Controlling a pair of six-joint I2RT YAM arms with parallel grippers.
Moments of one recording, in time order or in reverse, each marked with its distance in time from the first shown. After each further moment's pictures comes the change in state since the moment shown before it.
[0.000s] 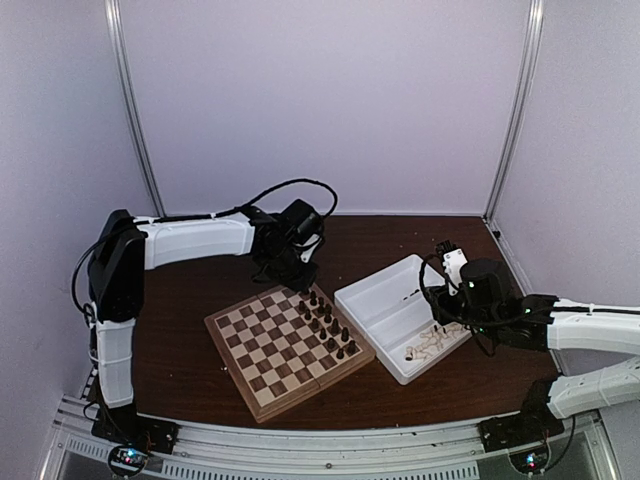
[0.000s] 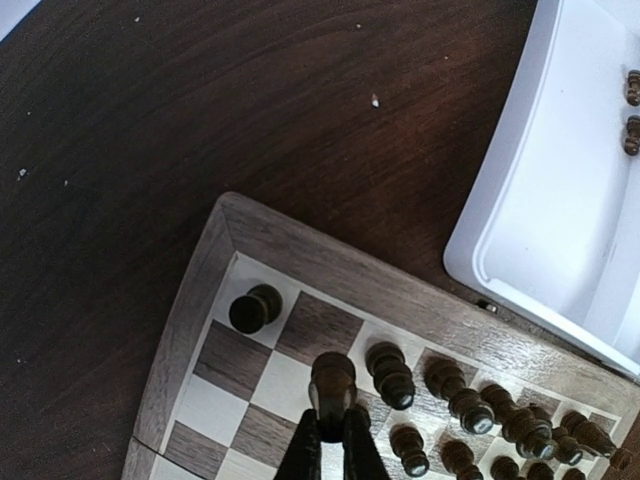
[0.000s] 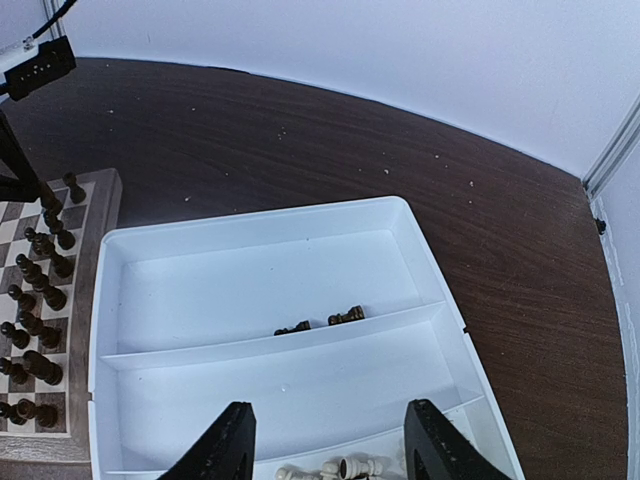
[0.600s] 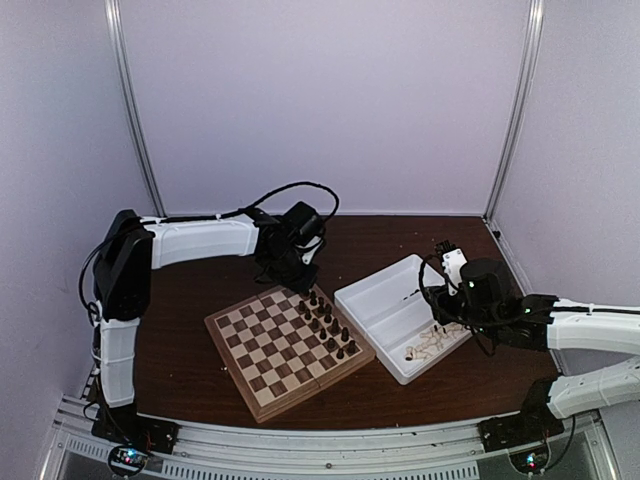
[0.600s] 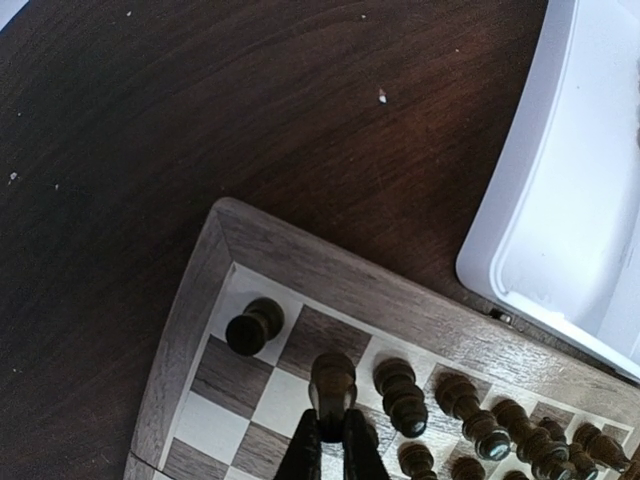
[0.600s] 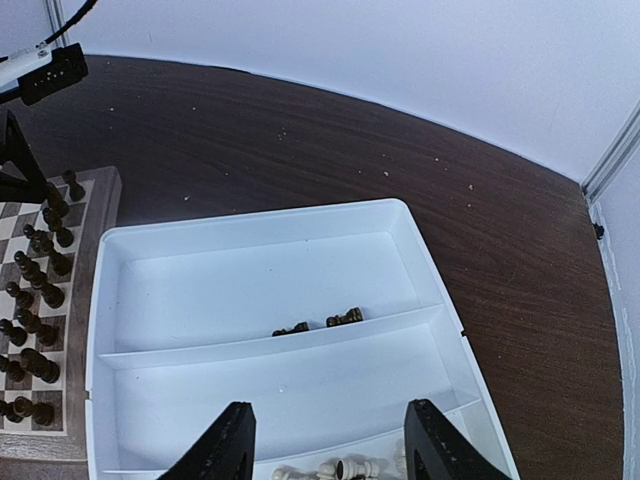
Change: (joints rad) left arm 0.007 0.037 0.018 0.000 0.000 0.011; right arm -0.001 0.001 0.000 0.004 0.000 -0.017
